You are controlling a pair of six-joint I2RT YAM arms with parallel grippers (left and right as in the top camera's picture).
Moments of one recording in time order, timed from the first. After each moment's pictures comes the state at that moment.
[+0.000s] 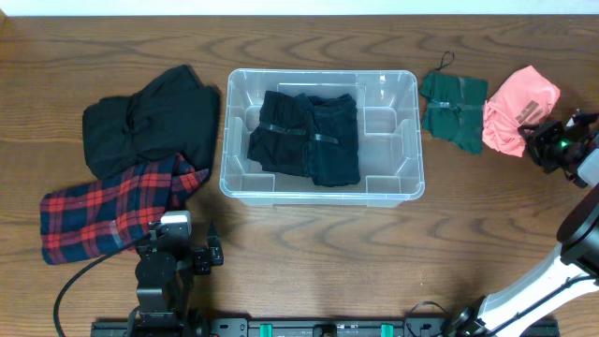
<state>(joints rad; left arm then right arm) -0.02 0.01 0.16 -0.68 -0.06 -0.03 -0.64 2.08 1.21 -0.17 -0.61 0.48</state>
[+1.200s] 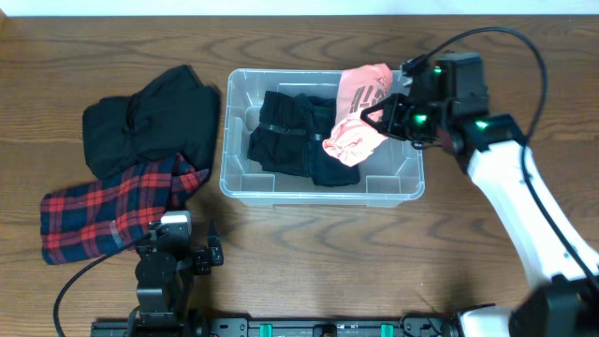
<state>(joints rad) -0.02 0.01 0.16 -0.68 -0.06 -0.03 0.21 1.56 1.23 -0.54 -0.57 0.55</state>
